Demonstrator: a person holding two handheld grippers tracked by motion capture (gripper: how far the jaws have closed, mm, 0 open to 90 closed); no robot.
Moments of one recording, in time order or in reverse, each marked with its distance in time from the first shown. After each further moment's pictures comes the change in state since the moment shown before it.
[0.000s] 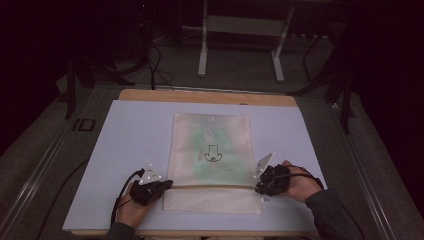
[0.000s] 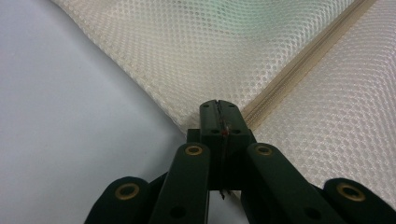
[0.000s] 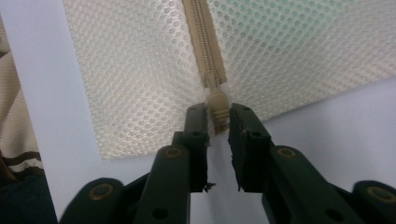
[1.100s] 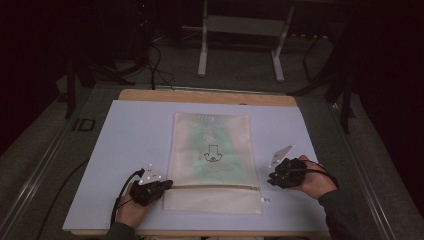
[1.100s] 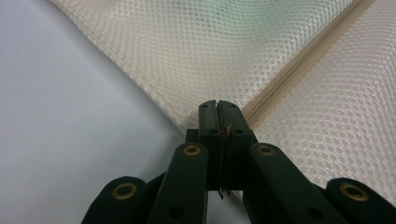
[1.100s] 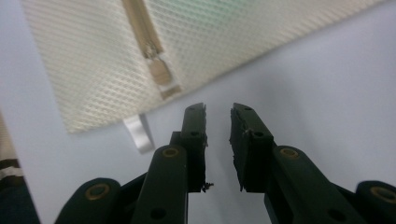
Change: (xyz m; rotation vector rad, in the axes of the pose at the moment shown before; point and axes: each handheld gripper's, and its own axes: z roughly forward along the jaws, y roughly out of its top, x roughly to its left) left arm 0.000 0.000 0.000 -0.006 -0.008 0.000; right arm -0.018 -0.028 -0.028 -0.068 -0.103 0.101
